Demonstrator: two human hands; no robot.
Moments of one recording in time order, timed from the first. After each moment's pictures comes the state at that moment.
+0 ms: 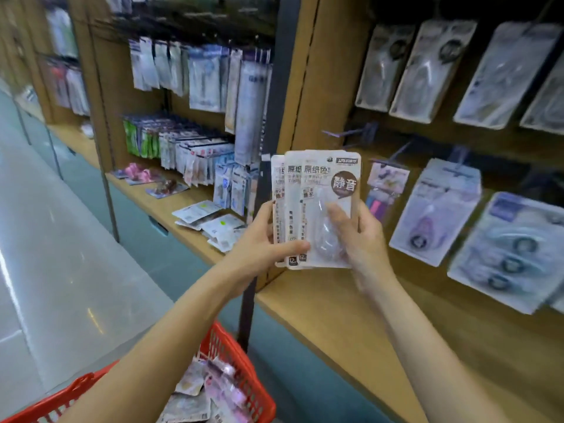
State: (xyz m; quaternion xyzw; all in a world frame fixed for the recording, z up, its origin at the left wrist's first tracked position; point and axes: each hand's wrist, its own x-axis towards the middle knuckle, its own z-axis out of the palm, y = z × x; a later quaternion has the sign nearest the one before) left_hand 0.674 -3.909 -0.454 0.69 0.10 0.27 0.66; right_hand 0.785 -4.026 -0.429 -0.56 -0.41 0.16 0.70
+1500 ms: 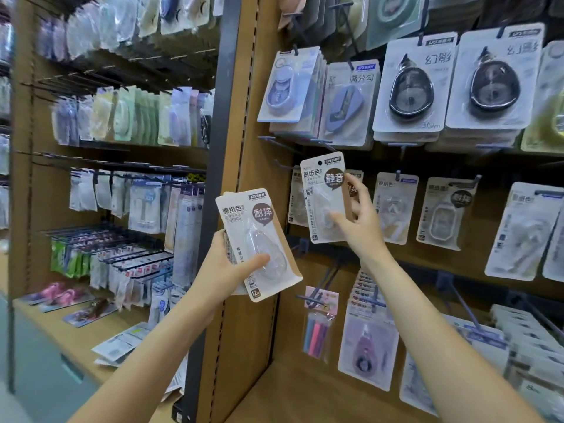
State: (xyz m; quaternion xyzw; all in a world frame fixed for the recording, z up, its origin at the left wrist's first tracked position) left_hand 0.748 -3.881 -0.319 0.70 0.10 0.42 0.58; right_hand 0.917 -4.017 -0.254 -0.61 -0.47 -0.17 0.61
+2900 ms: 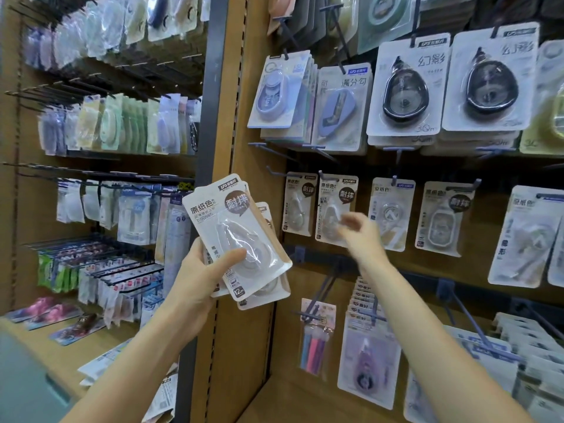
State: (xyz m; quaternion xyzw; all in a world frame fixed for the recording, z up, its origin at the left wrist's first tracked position) left_hand 0.748 -3.873 -0.311 0.58 0.03 0.42 0.70; right_hand 0.938 -4.014 -0.256 -0.72 -0.32 -0.11 0.60
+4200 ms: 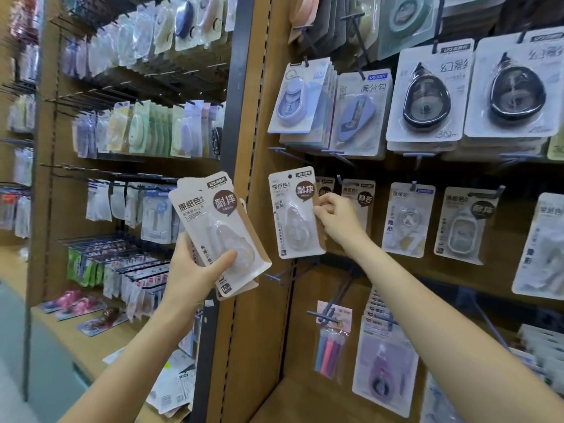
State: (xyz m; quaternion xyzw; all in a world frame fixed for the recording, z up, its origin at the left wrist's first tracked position) left_hand 0.731 -3.848 -0.318 0.61 0.11 0.54 0.57; right_hand 0.932 -3.959 -0.226 -0.72 -0.45 -0.17 0.50
